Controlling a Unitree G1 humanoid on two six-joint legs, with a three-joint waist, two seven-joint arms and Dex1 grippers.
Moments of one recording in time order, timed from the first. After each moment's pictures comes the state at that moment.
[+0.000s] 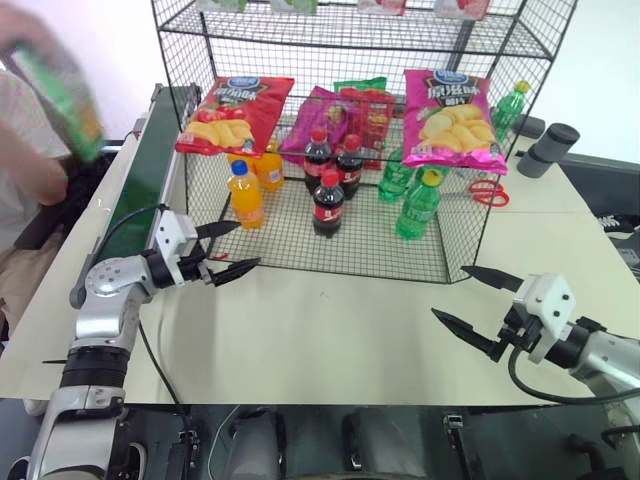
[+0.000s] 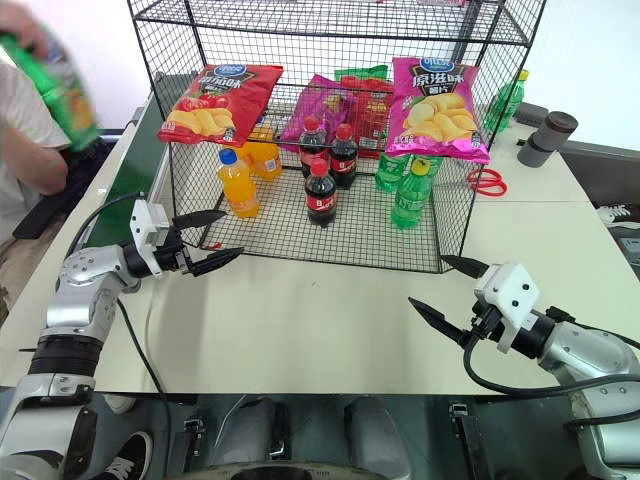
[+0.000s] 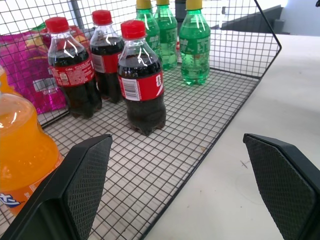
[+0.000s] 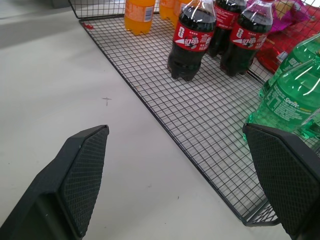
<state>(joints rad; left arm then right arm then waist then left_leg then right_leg) -0.40 0.58 0.10 0.32 -0.38 -0.03 -1.15 0.27 -0.71 -0.35 -0.48 0.41 0.20 0.87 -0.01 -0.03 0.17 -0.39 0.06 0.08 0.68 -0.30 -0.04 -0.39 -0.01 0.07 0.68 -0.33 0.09</state>
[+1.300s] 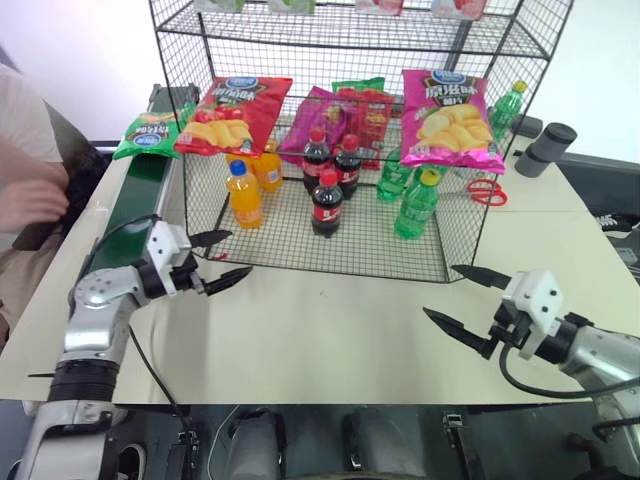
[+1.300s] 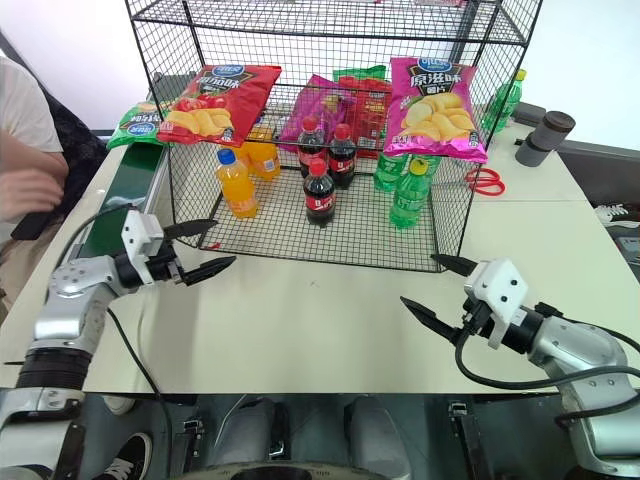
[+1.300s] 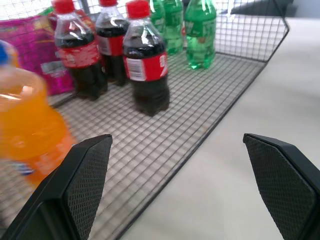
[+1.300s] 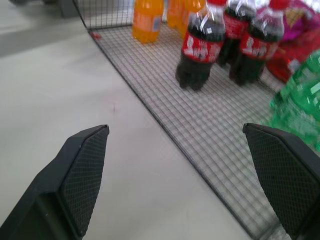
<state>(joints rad) -0.32 0.68 0.17 0.27 -0.41 -0.04 -1.15 0.15 -0.68 -0.25 -0.50 0.43 0.27 0.84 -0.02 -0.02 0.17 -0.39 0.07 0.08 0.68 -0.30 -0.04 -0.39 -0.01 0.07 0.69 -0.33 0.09</state>
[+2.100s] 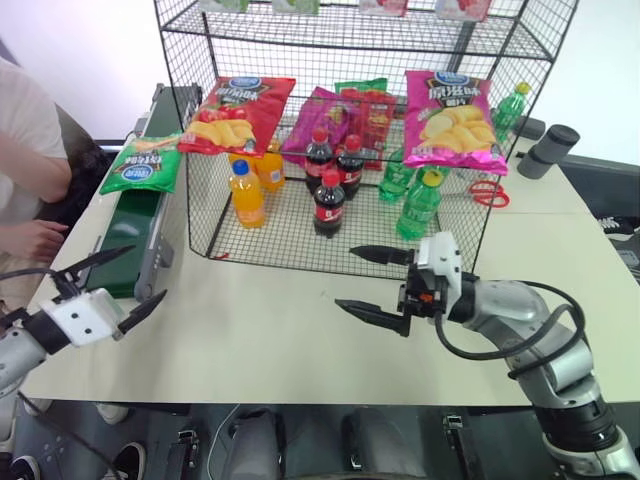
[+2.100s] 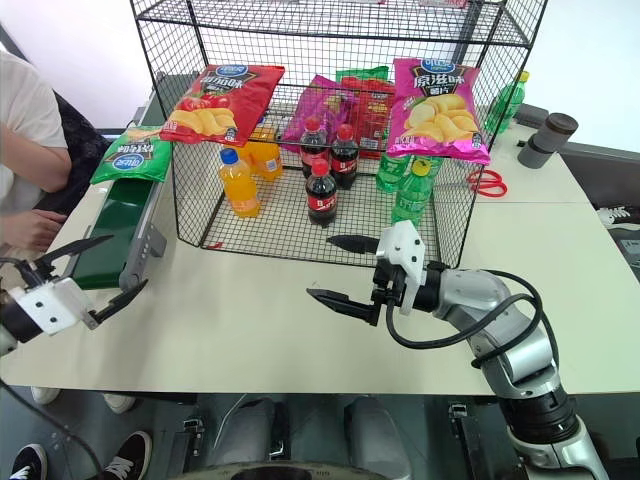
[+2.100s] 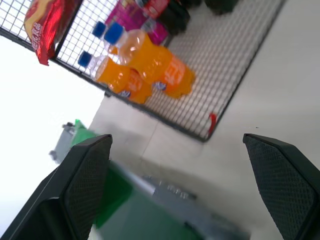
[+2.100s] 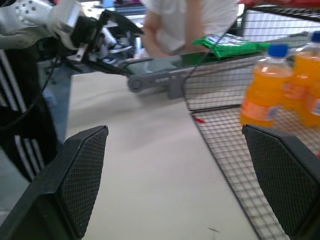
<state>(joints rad) 0.20 0.82 0.50 0.09 0.06 -0.66 -0.73 -0.22 -0.57 0.09 -0.43 0.54 0.41 0.92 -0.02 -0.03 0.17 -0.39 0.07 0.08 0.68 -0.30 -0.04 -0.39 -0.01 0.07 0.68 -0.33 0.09</state>
